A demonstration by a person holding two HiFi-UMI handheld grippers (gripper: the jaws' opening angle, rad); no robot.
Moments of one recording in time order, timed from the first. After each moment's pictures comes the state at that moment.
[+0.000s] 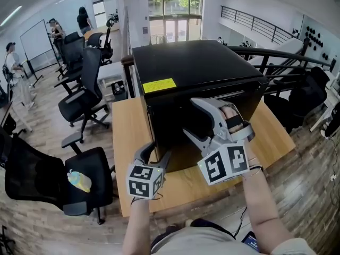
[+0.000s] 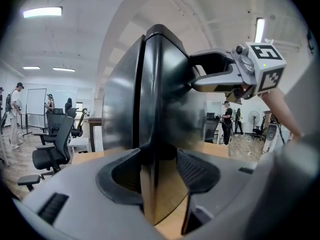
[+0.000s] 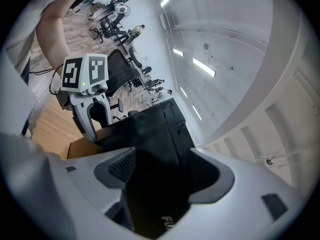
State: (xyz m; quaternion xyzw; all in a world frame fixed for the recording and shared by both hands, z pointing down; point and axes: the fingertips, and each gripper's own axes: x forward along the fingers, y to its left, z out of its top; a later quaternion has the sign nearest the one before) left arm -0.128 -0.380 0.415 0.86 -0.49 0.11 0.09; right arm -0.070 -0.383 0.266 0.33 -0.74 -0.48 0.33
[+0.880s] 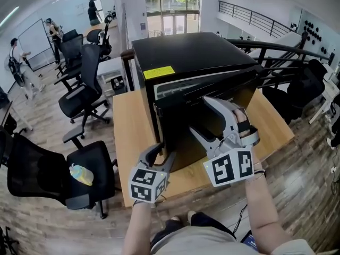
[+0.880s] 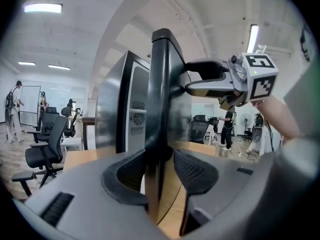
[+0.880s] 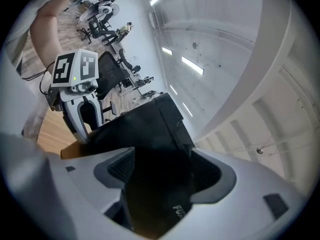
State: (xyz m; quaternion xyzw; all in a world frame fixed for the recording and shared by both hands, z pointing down) left arm -0.112 -0.318 0.415 0.88 -0.46 0.10 0.09; right arm -0.047 -0.332 0.265 0.39 -0.74 -0.46 0.30
